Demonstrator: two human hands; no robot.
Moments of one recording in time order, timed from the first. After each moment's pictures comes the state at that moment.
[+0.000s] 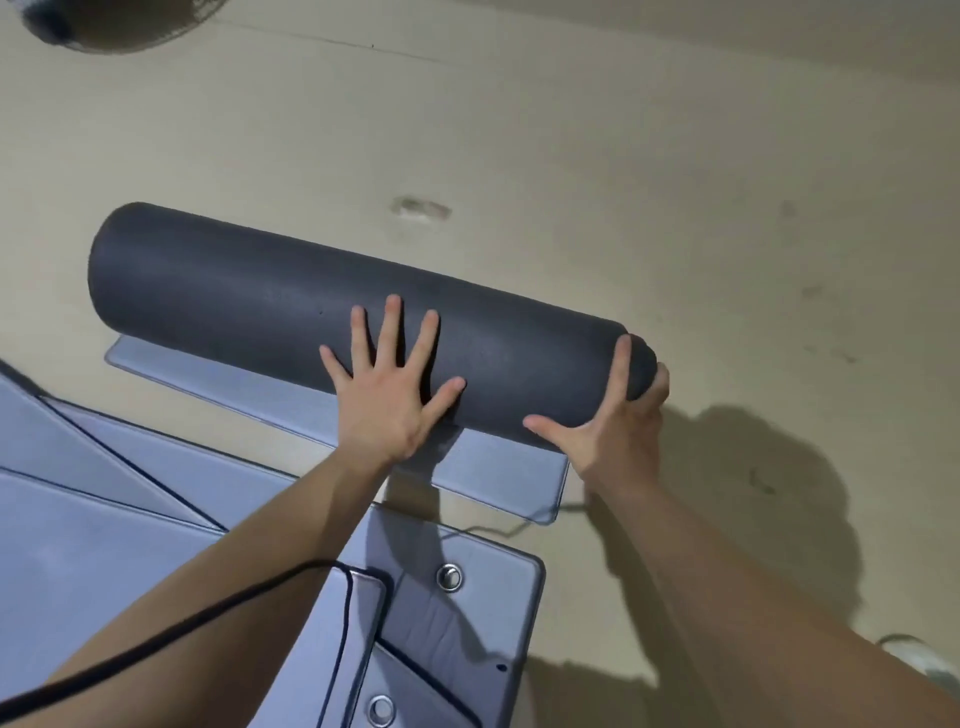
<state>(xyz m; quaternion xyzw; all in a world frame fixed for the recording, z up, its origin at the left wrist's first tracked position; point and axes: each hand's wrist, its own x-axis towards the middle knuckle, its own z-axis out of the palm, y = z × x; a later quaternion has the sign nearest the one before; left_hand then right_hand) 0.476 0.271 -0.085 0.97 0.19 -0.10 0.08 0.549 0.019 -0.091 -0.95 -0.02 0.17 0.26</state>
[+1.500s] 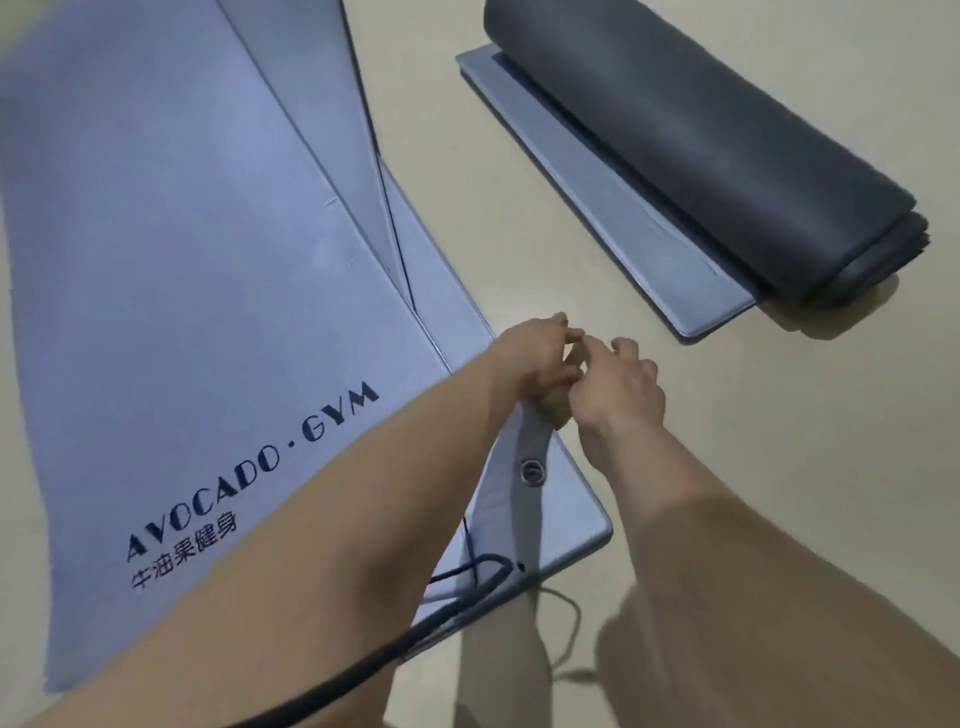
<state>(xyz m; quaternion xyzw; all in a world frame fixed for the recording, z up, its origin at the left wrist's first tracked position) 0.406 0.246 -0.090 0.87 0.37 -0.22 0.25 0.485 0.133 -0.065 -0.85 -0.39 0.35 0.05</state>
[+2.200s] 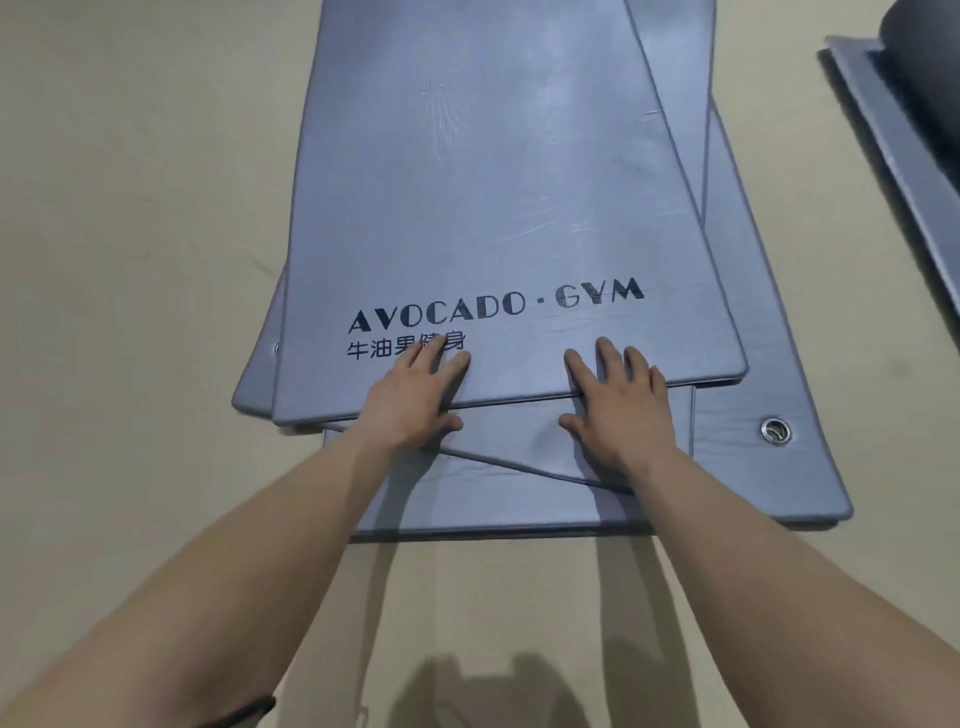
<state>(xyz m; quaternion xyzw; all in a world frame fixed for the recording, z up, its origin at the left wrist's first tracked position) -0.060 0.087 -0.086 0.72 0.65 -0.15 0.18 0.209 0.084 -0.105 -0.63 -0.76 0.14 -0.10</state>
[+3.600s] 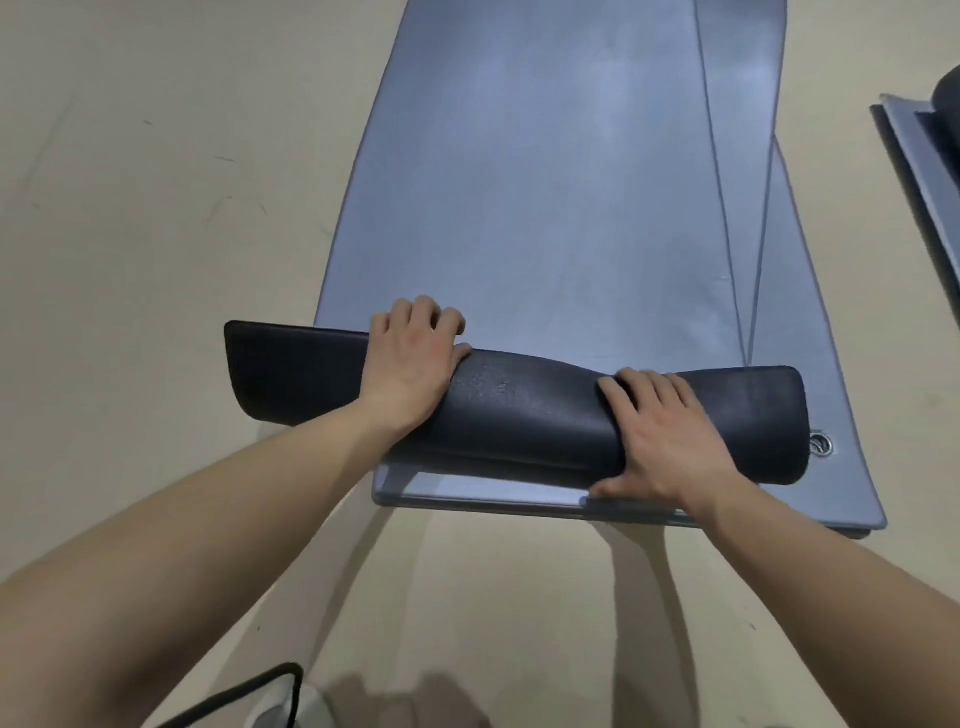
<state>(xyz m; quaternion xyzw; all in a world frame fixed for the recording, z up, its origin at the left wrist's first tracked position) -0.127 0.048 -0.033 0.74 0.67 0.03 -0.03 0.177 0.037 -0.045 -0.49 -0.86 0.04 -0.15</state>
